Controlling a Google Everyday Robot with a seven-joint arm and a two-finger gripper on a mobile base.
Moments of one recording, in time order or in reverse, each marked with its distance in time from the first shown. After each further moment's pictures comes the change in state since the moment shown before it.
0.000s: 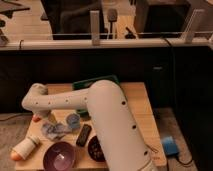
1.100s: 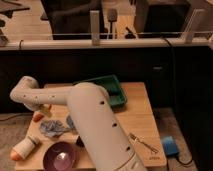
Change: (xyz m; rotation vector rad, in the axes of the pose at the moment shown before) arm 0.015 -0.044 0.008 -0.057 0.036 -0.105
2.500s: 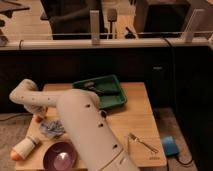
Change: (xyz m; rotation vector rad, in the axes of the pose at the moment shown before) arm -0.009 -0.003 0.034 -0.086 -0.043 -0.045
